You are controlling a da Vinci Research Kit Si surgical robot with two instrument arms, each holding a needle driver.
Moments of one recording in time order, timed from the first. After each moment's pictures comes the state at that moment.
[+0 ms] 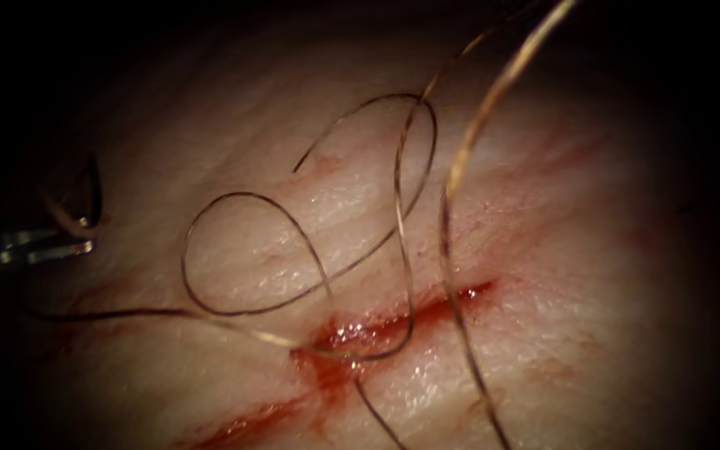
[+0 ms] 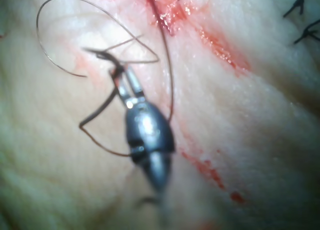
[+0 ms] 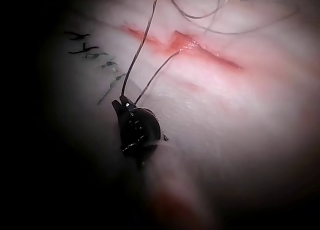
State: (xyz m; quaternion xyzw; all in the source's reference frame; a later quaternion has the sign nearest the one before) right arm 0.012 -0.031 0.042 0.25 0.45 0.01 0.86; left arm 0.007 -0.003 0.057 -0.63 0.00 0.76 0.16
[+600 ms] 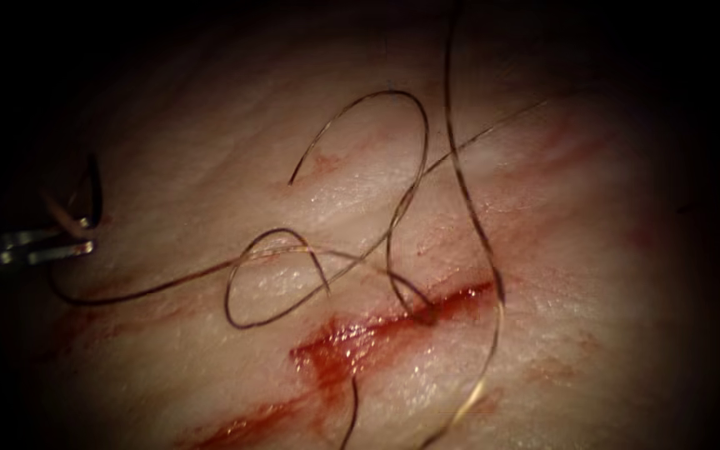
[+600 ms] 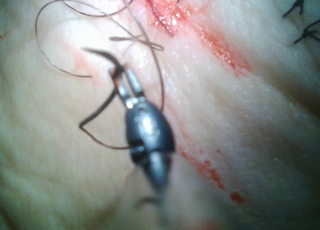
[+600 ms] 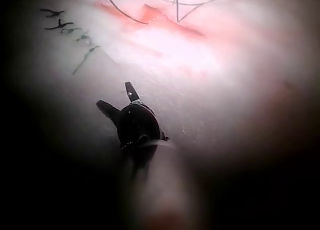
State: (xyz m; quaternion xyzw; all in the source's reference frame) right arm 0.003 -0.026 0.039 0.20 0.49 0.09 0.84; left arm 0.007 -0.003 0.057 -0.63 0.00 0.76 0.16
